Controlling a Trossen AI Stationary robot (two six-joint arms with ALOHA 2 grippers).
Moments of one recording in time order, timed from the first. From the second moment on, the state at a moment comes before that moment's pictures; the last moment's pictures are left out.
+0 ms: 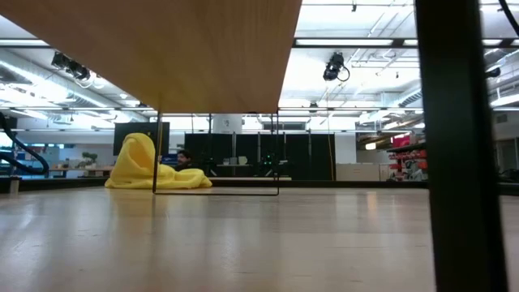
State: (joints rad) left arm -0.95 1.44 1.22 -0.30 -0.83 -0.80; right arm 0.52 2.18 2.36 -1.27 0.23 1.08
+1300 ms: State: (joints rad) left arm -0.66 1.94 2.31 -1.48 -0.26 -1.22; right arm 0.71 1.76 1.94 -1.57 0.43 1.24
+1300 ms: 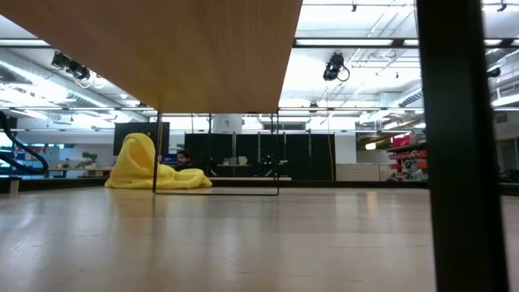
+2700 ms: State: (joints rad) left arm -0.55 2.06 2.34 -1.44 -0.08 -1.33; right arm 0.80 1.48 1.16 -1.05 0.36 1.52
